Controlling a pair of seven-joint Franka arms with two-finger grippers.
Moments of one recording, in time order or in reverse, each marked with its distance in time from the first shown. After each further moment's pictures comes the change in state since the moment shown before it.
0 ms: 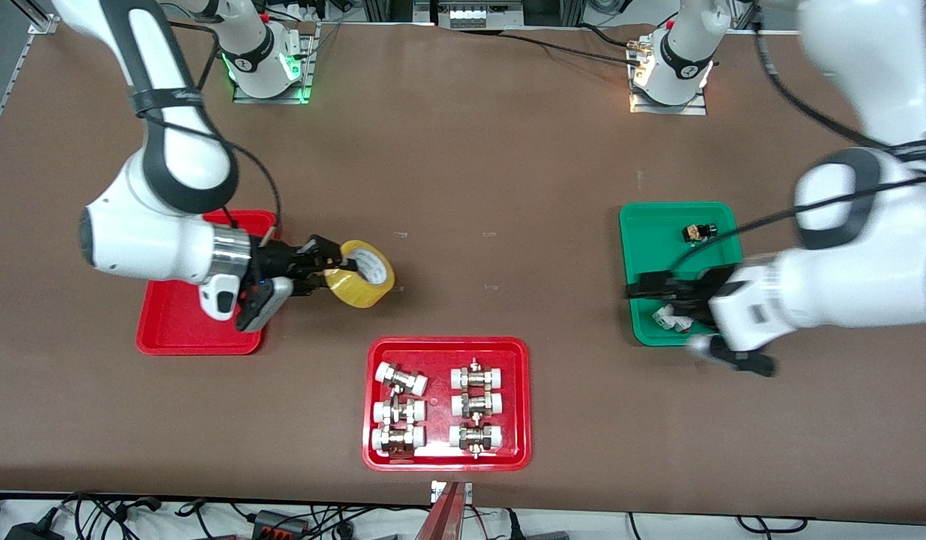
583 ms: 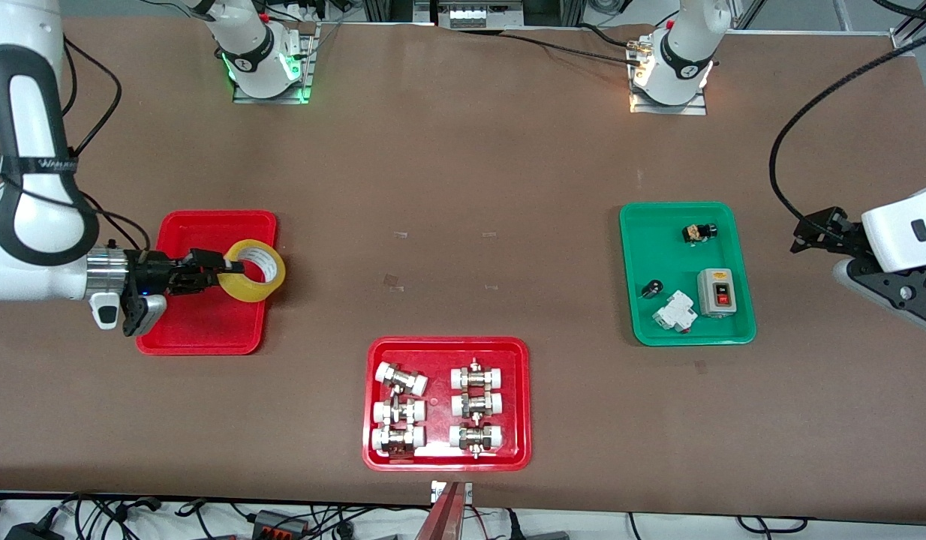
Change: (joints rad) left arm 0.033 -0.179 -0.013 0.002 0.460 -0.132 0.190; right arm -0.350 0.116 -0.008 -0.025 -0.140 -0.229 -0.243
